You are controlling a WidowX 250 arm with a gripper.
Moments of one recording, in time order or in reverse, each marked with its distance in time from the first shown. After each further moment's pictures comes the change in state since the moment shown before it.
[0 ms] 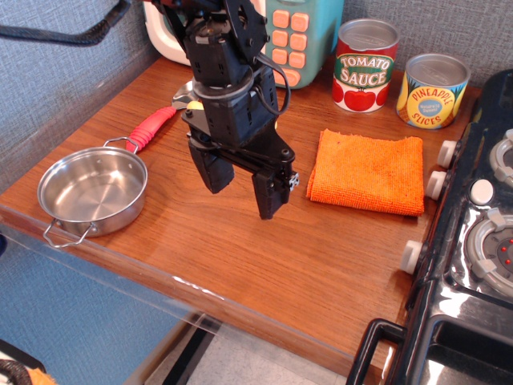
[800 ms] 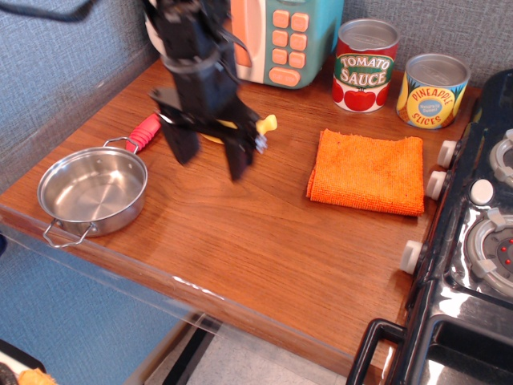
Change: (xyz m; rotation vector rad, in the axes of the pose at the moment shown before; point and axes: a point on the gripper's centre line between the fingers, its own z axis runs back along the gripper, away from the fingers) arm 0.015 0.068 0.001 0.063 -0.010 0.202
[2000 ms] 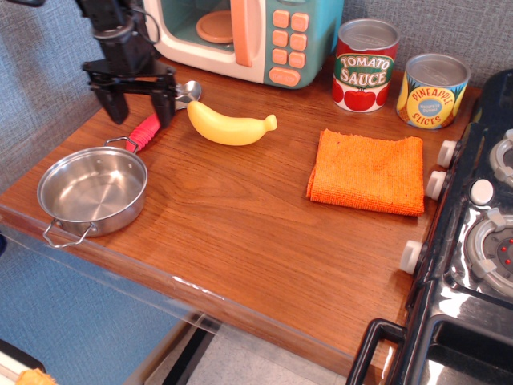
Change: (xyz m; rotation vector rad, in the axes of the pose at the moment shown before) arm 0.051 0.118 -0.041 0.027 0.004 0.210
